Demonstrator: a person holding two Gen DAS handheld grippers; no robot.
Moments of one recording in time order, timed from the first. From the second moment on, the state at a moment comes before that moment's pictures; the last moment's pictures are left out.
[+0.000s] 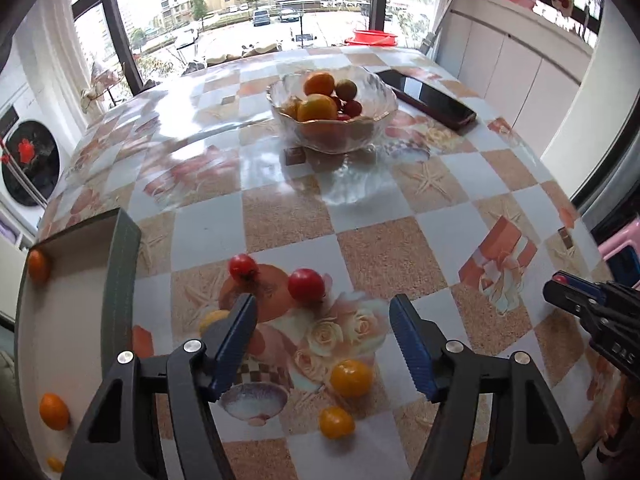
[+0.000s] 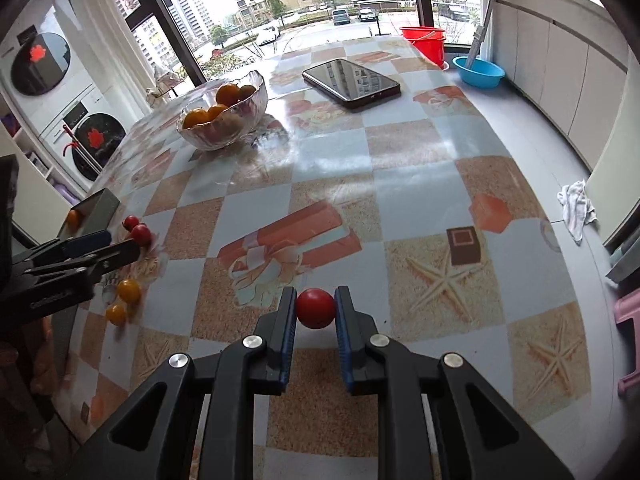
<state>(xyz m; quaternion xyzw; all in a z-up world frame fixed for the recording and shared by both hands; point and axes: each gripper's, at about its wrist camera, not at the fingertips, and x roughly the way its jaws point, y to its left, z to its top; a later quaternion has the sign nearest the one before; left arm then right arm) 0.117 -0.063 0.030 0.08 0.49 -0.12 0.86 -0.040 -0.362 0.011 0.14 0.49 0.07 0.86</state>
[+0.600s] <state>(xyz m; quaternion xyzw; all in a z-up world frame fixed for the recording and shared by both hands) 0.125 -0.057 0.020 0.04 0.50 -0.13 0.86 -0.053 -0.355 0.021 0.16 0.48 0.09 0.86</state>
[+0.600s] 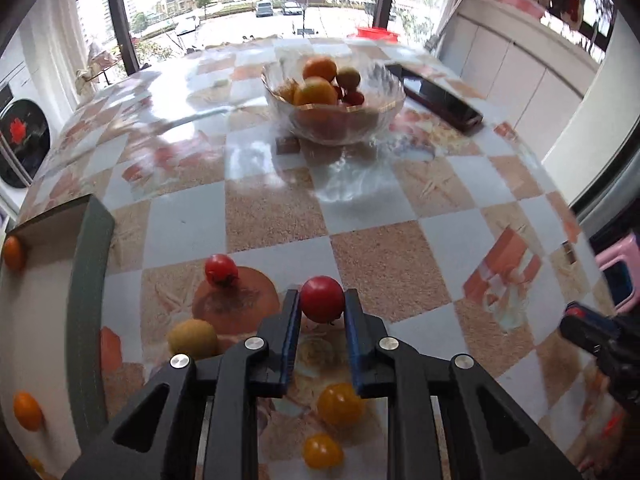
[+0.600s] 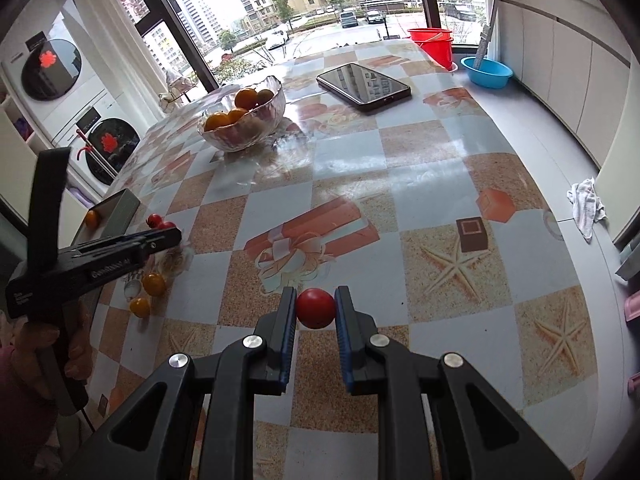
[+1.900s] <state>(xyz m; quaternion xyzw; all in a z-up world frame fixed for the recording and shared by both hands) 0.010 0.172 0.034 -0.01 0.46 0.05 0.88 -0.032 -0.041 0.070 0.02 0.51 0.34 0.79</state>
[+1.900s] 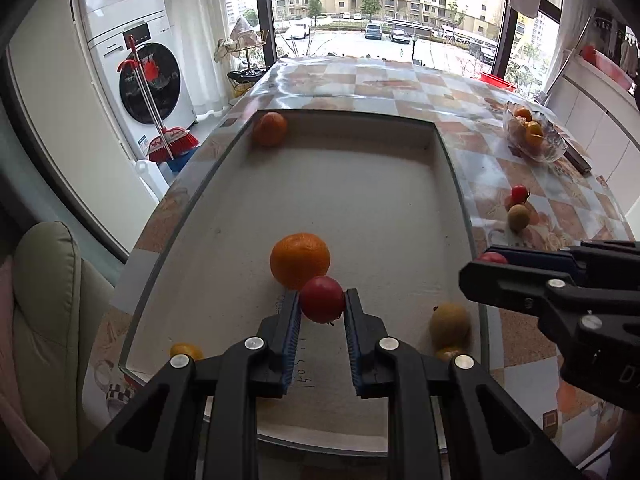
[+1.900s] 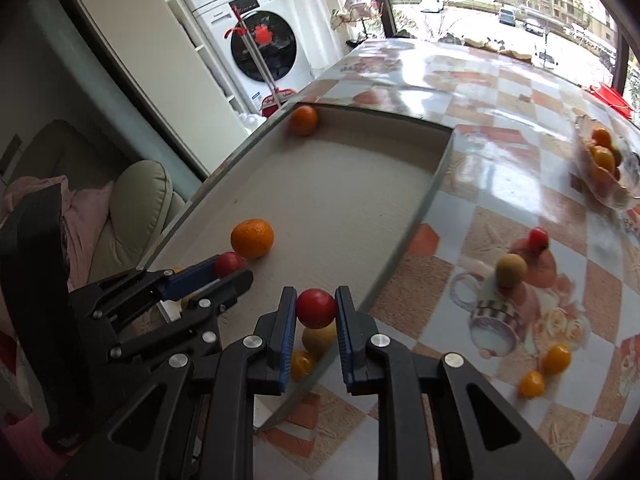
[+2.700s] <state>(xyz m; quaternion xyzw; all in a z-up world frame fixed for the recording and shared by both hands) -0.023 0.085 0.050 0.07 0.42 -0.02 0.90 -0.051 -0.207 0.042 0.03 0.53 0.11 0.84</state>
